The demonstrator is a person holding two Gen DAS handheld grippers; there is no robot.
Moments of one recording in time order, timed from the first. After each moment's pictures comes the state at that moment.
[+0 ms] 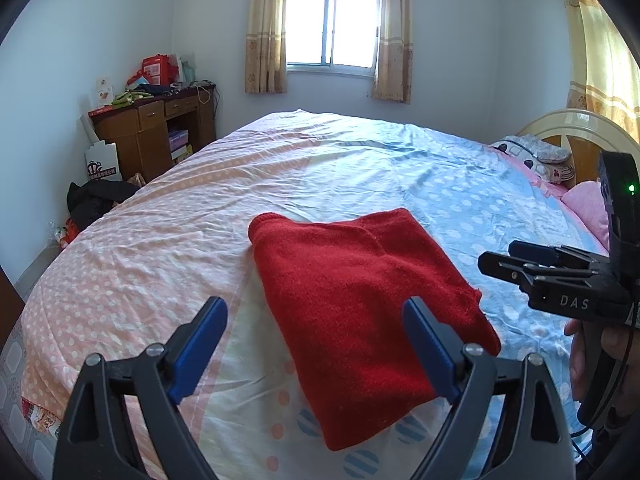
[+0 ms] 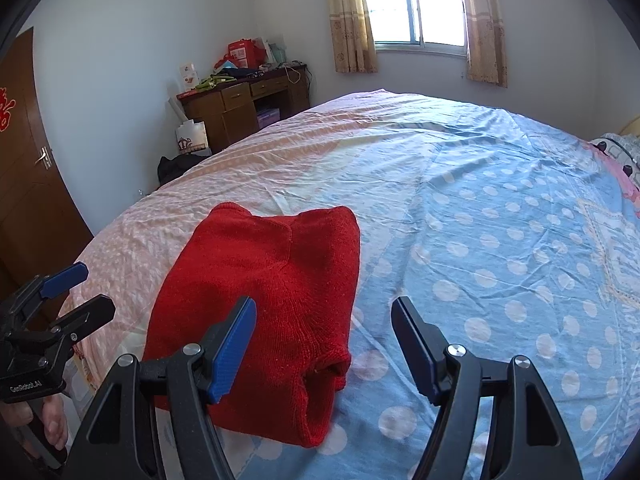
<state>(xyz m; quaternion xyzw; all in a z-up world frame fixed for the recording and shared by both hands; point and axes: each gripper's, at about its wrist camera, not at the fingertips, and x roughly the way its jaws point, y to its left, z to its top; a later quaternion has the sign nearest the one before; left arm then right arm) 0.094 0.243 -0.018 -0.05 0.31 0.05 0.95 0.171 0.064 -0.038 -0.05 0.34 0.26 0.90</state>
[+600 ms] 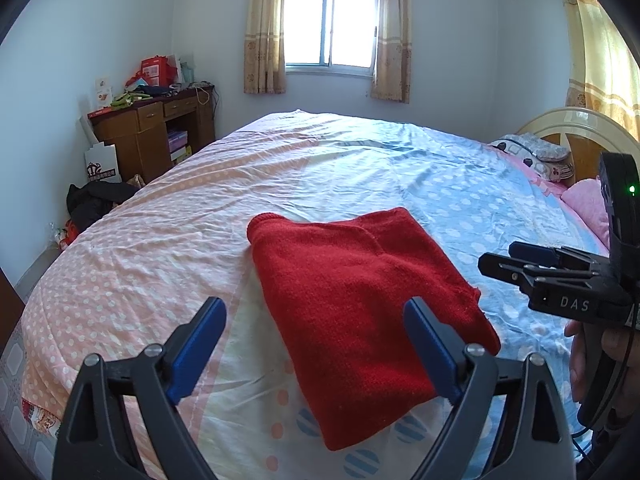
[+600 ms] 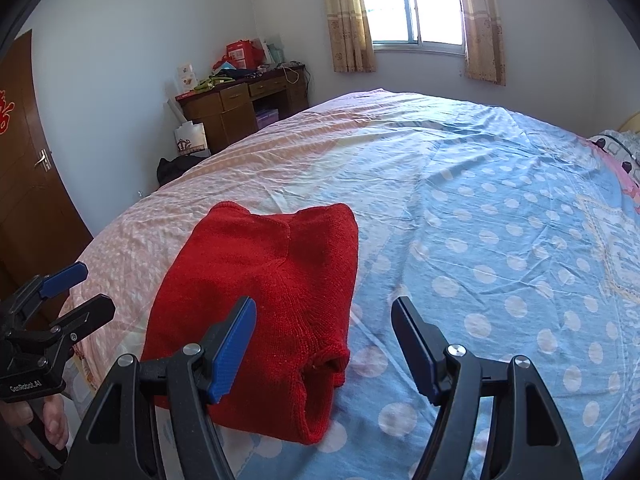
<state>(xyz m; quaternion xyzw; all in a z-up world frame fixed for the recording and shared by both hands) 0.094 0.240 -0.020 -0.05 0.31 0.05 0.95 0.169 0.062 -0.040 -0.04 0.34 0.26 0.90</state>
